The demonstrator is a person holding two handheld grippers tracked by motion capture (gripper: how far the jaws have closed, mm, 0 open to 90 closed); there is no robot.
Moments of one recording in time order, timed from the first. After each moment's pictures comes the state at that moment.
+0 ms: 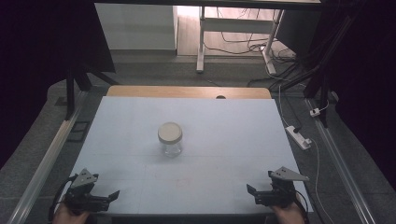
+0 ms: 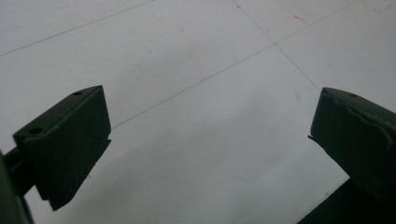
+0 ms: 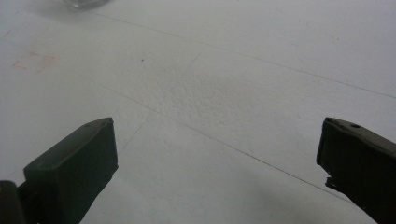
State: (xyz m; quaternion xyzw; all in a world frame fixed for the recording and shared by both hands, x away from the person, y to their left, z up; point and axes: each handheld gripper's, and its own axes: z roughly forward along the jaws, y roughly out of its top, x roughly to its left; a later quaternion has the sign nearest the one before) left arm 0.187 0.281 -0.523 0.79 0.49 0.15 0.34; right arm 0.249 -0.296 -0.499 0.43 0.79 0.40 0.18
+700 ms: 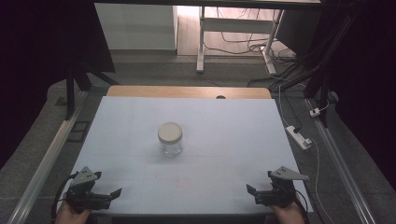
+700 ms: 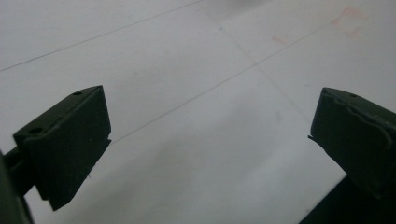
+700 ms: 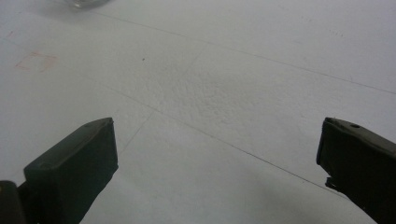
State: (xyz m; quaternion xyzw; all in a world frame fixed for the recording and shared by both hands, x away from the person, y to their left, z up) left arm 0.192 0.279 -0.518 0.79 0.47 0.14 0.37; right arm 0.250 -0.297 -0.499 0.44 0.79 0.40 0.17
